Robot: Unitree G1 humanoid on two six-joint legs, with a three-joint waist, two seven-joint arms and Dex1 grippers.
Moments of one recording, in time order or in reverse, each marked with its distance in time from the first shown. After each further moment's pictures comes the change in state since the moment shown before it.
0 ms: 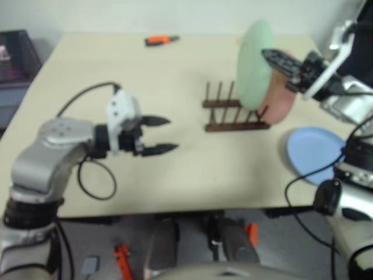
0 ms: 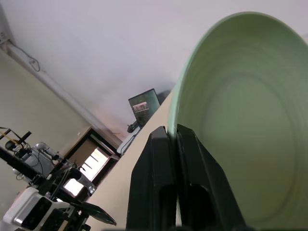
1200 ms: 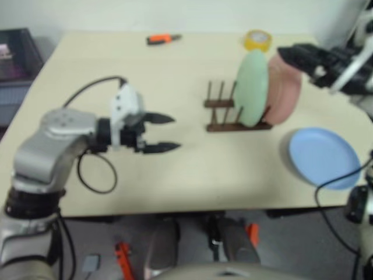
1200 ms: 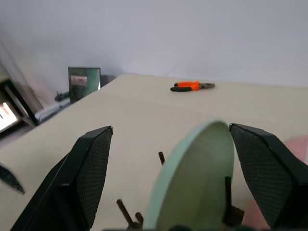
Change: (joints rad) left arm -0.093 0.016 -0.056 0.046 0.003 -0.011 -0.102; right arm 0.065 -0.368 0.069 -0.299 -0.194 -0.092 0.254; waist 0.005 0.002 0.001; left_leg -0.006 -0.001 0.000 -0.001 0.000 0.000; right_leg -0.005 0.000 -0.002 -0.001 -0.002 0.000
